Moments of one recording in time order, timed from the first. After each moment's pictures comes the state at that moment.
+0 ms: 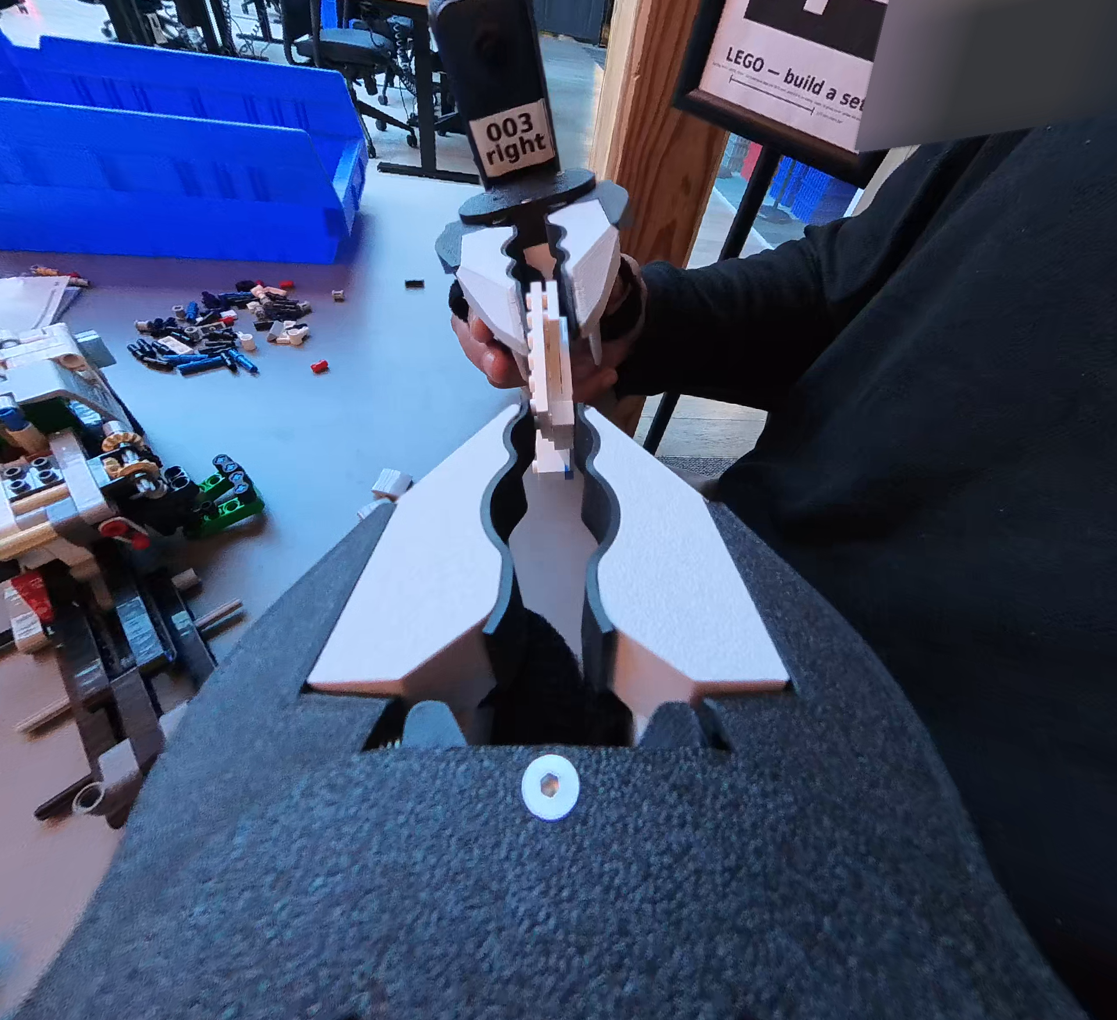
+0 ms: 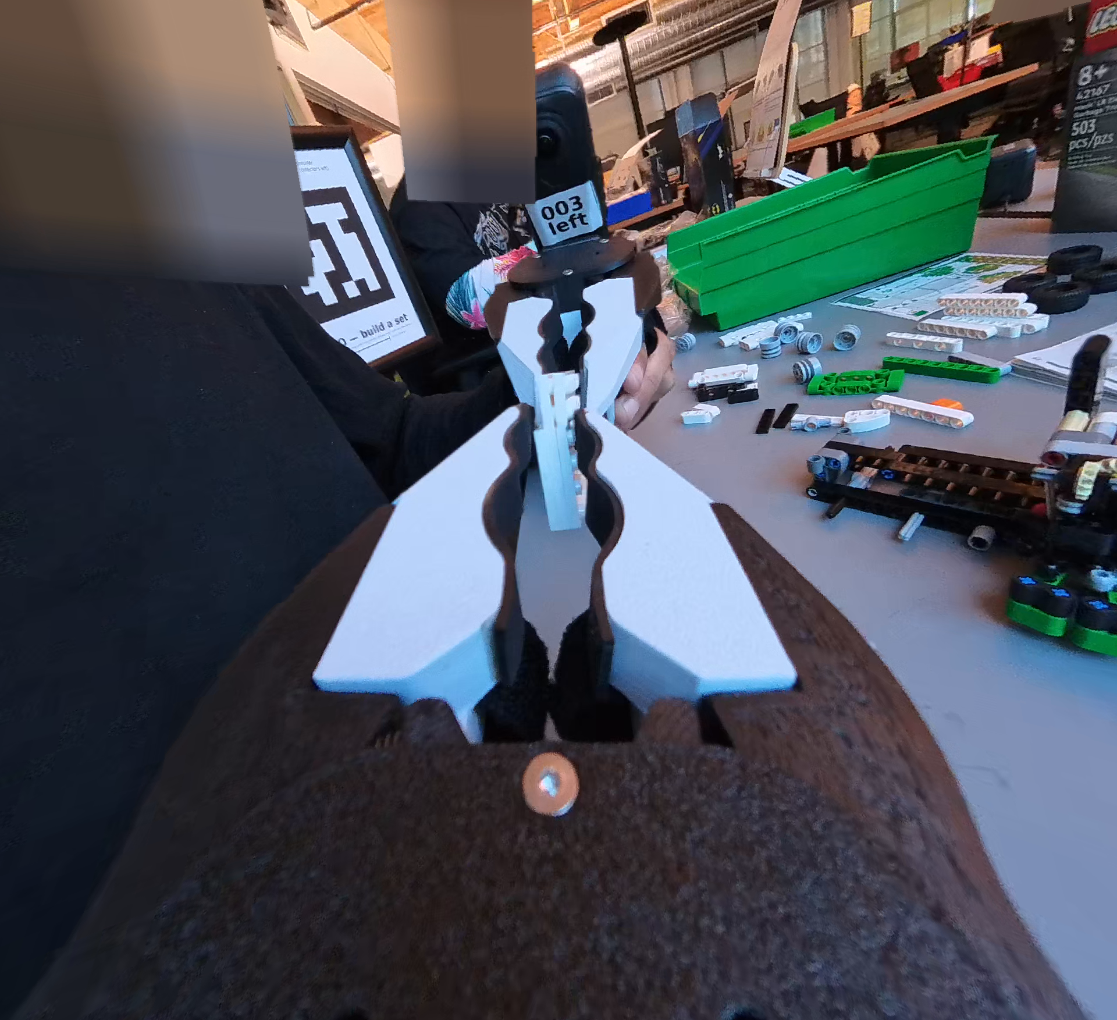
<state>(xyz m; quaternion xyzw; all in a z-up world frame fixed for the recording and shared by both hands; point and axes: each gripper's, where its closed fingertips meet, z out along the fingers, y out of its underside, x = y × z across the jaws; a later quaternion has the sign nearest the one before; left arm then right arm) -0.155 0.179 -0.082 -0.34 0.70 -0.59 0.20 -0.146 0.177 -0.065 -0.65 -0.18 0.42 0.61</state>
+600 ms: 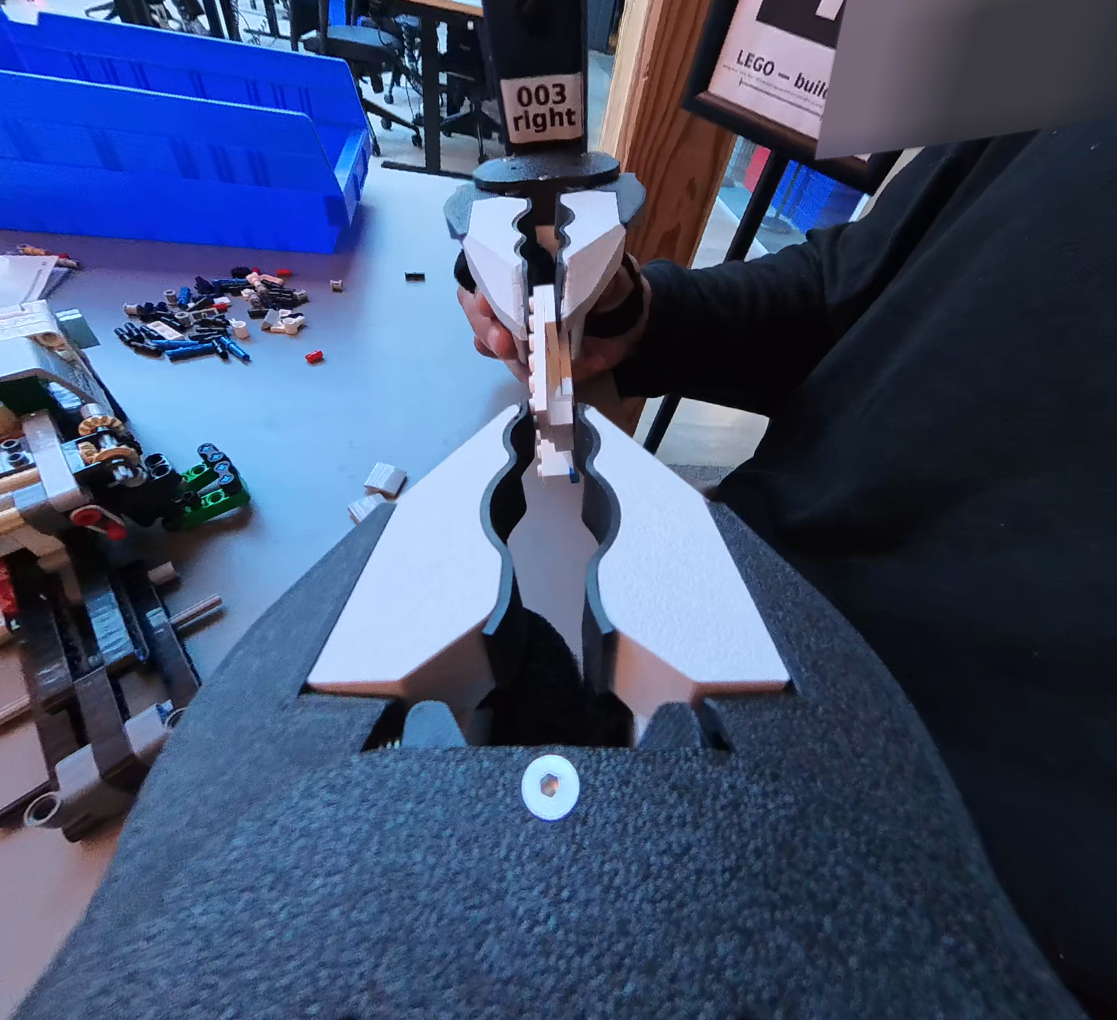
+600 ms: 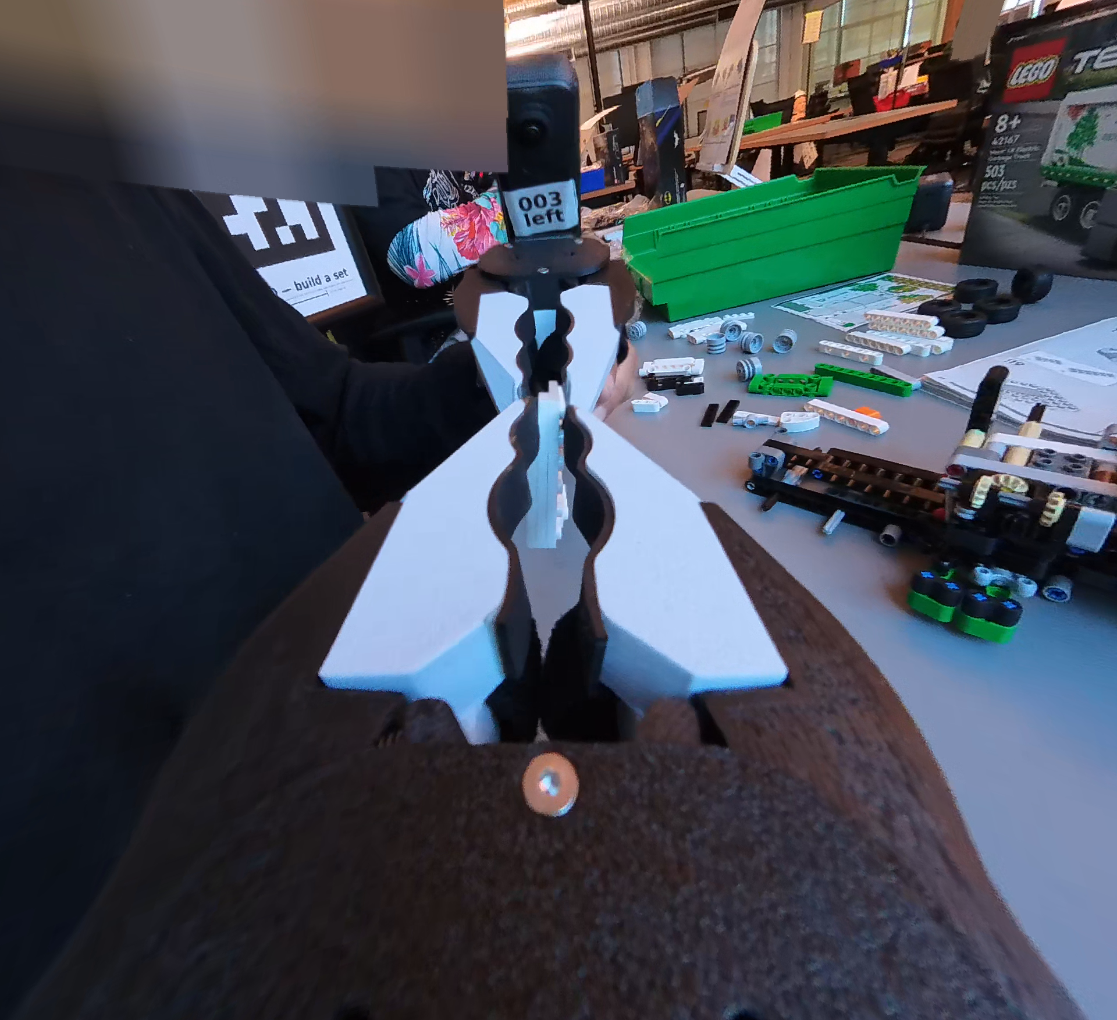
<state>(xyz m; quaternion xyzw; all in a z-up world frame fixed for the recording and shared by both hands) -0.151 0.176 -0.089 -0.35 0.70 -0.59 0.19 -0.140 0.179 -0.070 -0.67 -0.21 0.35 0.62</state>
